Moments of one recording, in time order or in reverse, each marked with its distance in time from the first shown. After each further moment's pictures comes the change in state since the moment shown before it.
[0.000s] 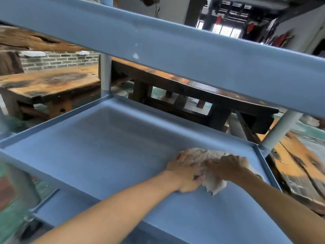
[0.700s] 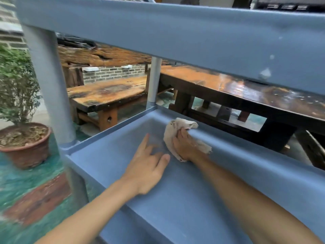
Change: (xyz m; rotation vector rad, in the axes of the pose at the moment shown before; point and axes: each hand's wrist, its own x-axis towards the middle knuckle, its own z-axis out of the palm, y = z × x) left_hand -0.138 -0.191 -0.042 -0.268 0.437 -0.385; right_hand 0.082 -0.286 -0.110 0.712 0.263 -0.606
